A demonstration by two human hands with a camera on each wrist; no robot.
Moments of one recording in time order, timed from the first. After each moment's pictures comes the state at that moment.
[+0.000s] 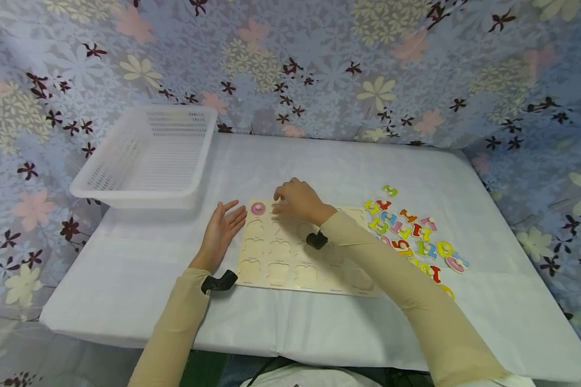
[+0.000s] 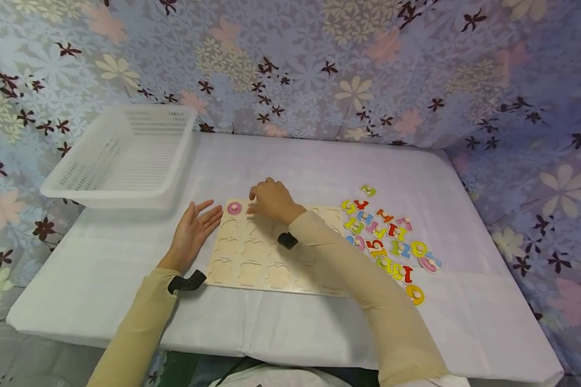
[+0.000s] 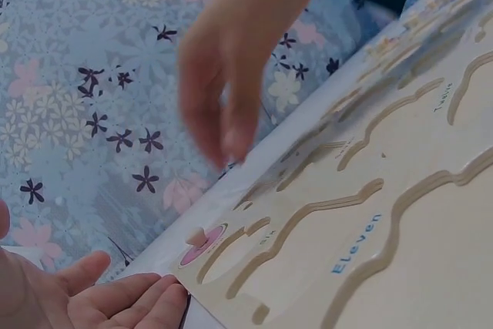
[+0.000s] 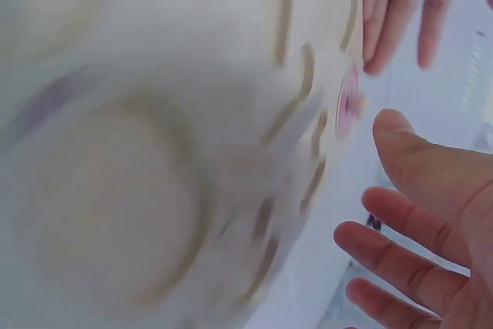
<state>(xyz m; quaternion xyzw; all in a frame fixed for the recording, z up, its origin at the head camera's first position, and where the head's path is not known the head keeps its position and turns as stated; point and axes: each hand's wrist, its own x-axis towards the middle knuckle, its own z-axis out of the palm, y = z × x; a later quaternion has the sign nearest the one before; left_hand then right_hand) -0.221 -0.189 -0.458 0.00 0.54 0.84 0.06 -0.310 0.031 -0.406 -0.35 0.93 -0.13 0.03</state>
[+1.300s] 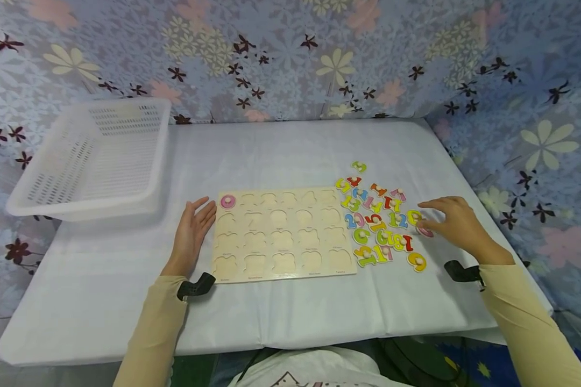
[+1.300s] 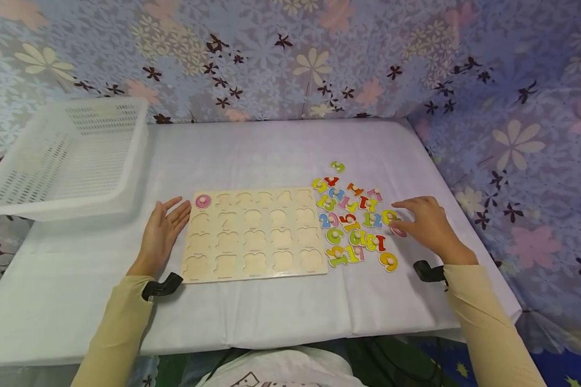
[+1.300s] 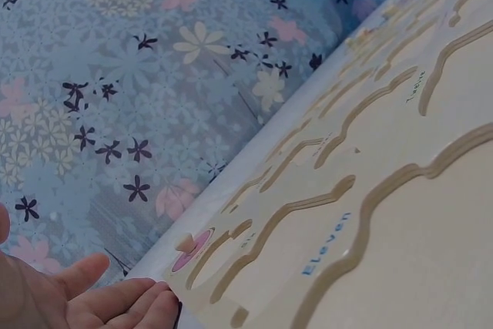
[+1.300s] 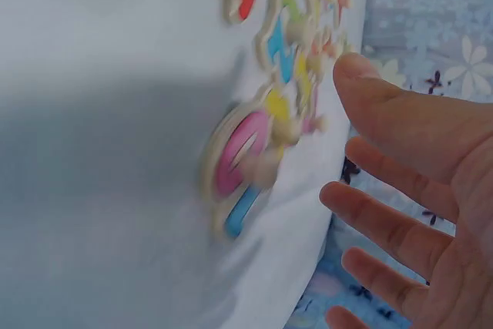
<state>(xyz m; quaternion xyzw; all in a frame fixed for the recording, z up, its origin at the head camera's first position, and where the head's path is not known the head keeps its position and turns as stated) -0.214 -0.176 -0.457 0.00 0.59 0.80 0.06 -0.185 0.376 -0.408 -0.07 0.98 -0.20 0.00</state>
